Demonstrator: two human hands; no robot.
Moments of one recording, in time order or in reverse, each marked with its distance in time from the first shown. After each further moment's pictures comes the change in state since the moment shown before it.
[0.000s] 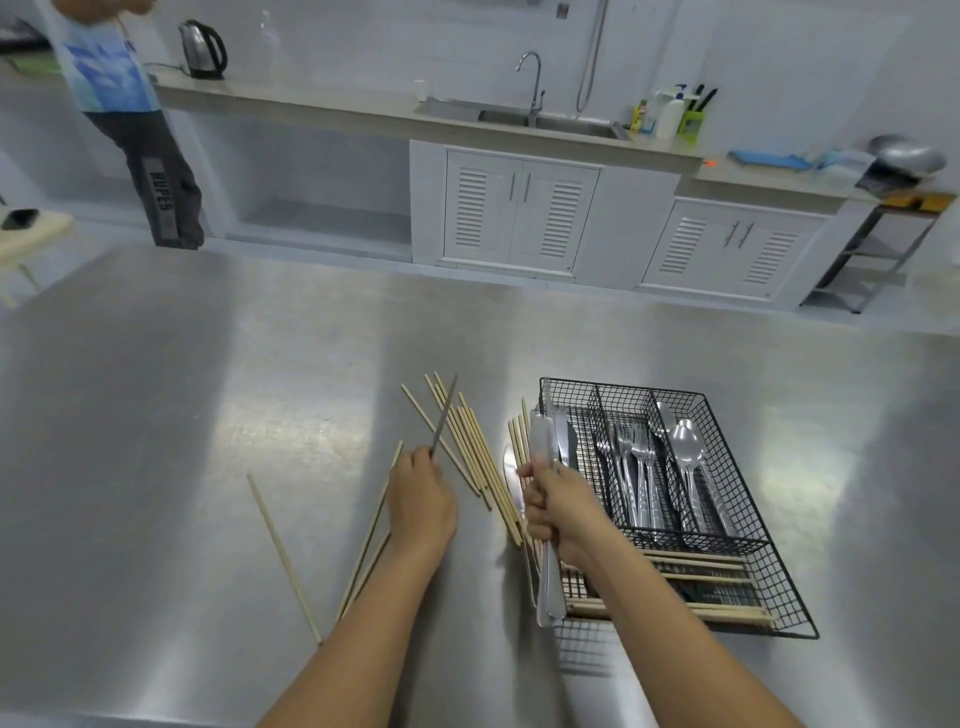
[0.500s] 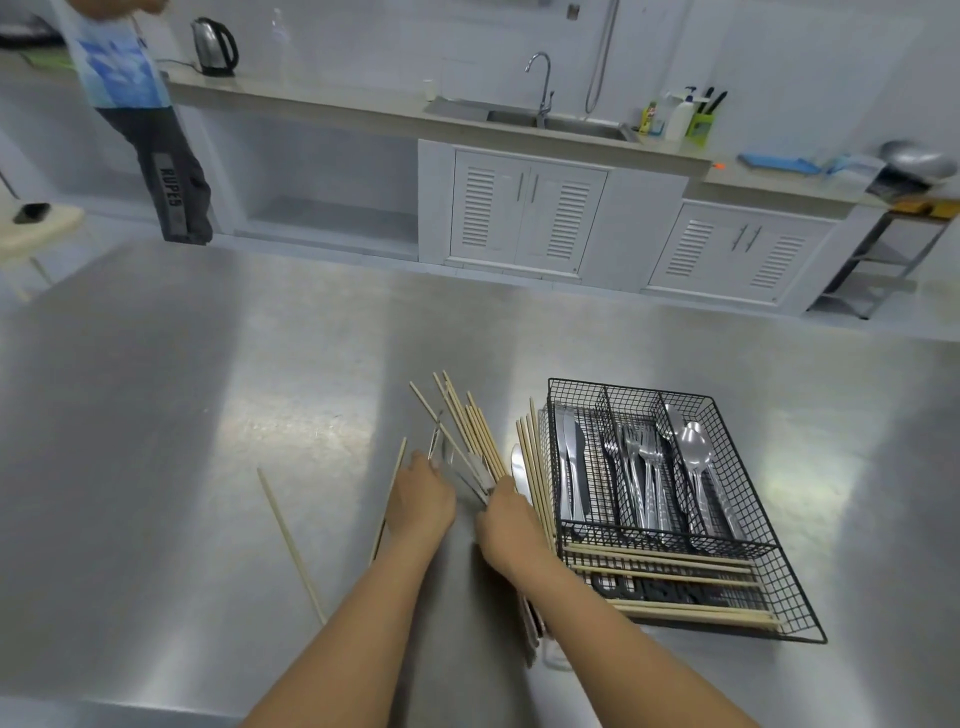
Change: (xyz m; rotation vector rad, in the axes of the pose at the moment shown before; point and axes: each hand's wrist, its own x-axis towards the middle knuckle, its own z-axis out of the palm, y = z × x) left_hand 0.011 -0.009 -0.003 0.080 -0.191 -0.197; right_hand 0.025 0.047 0.053 -1.210 0.251 -0.174
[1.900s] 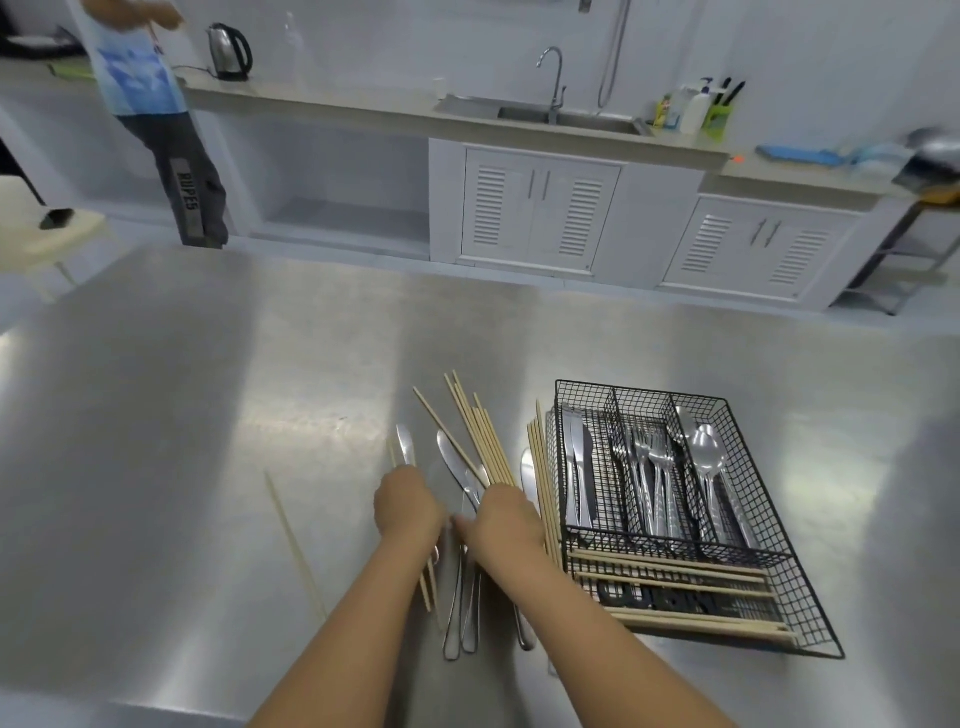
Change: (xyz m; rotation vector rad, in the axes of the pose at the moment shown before) left_hand 0.004 -0.002 -0.013 0.090 0.013 -0.173; right_hand -0.002 -0.020 -0.001 -0.133 -0.014 0.074
